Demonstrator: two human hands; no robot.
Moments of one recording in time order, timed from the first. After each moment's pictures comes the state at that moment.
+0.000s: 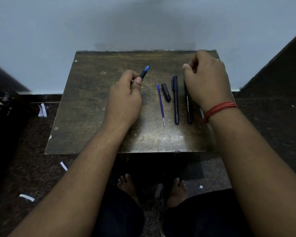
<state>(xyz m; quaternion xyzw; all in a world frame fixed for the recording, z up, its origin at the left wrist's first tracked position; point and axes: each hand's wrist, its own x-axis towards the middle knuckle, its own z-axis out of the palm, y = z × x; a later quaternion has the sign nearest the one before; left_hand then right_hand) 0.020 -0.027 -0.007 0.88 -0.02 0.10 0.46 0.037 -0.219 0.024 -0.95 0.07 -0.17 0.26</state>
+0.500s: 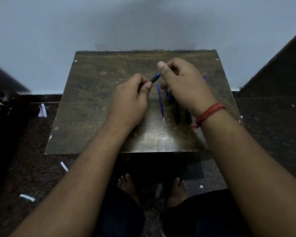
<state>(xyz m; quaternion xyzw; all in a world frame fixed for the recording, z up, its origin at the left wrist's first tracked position) 0.018 -0.029 -0.007 0.89 -0.09 0.09 0.44 0.029 -0.183 0.027 -0.87 0.02 -0.03 0.48</state>
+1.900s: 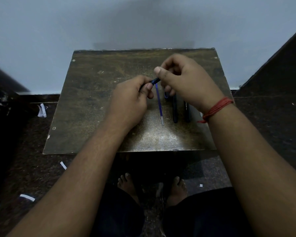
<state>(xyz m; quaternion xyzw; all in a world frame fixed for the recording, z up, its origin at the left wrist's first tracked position) 0.018 -0.030 -0.006 0.90 -0.14 0.09 0.41 0.035 -0.201 0.024 -0.86 -0.06 0.01 0.51</state>
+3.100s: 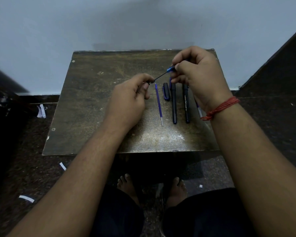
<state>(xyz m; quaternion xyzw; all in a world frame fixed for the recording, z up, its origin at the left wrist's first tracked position) 0.017 -0.030 -0.005 0.89 -0.11 0.08 0.44 0.041 -0.214 0.023 -0.76 0.03 -0.07 0.65</state>
